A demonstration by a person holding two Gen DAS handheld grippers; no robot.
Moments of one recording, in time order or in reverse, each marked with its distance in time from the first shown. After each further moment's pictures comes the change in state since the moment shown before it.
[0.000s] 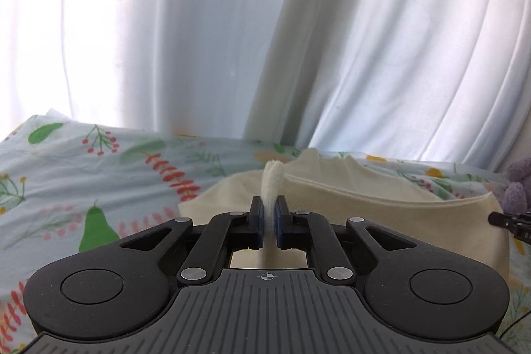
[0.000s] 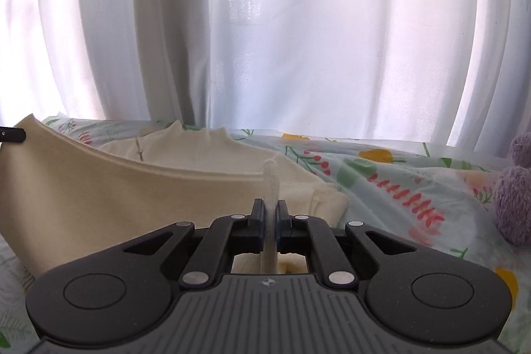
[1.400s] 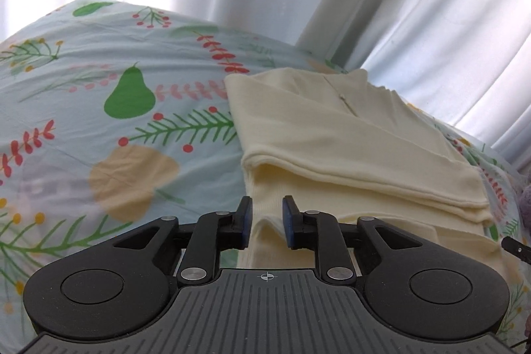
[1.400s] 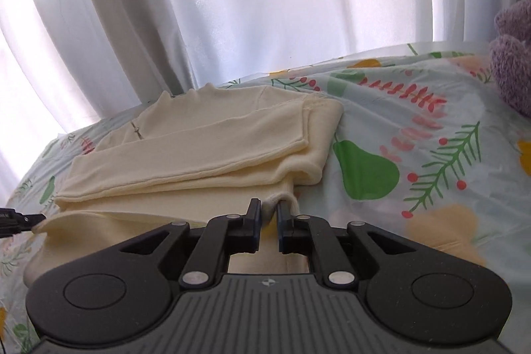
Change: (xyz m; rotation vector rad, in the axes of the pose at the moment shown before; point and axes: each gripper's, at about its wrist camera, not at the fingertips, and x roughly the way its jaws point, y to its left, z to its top) left arm -0.017 0.027 -0.079 -0.232 0.180 0.064; right arm -0.012 -0.019 -0.062 0.260 0.120 0.037
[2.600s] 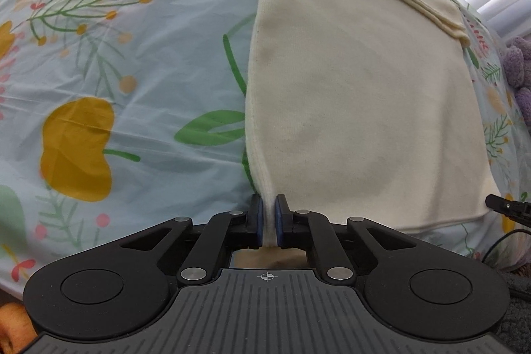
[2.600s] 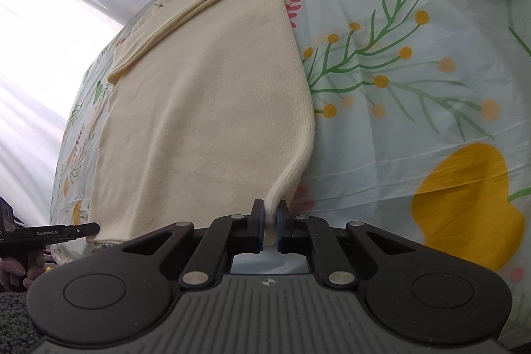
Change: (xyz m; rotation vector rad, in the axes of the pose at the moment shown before) left arm -0.101 0.015 -0.125 0.052 0.505 0.003; right arm -0.111 -0.028 -0.122 0.258 0.460 0.180
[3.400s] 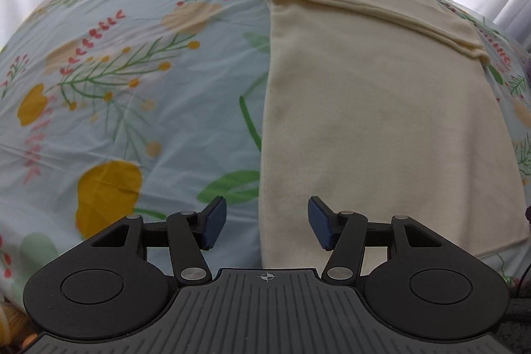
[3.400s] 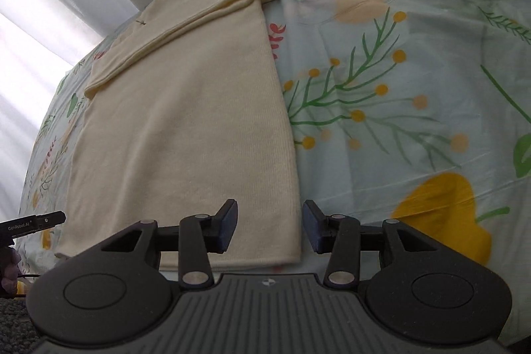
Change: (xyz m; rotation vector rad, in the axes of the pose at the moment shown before) left arm -0.006 -0.020 0.004 0.067 -0.181 0.165; right arm -0.004 0.010 0.005 -0.045 -0.092 -0.142
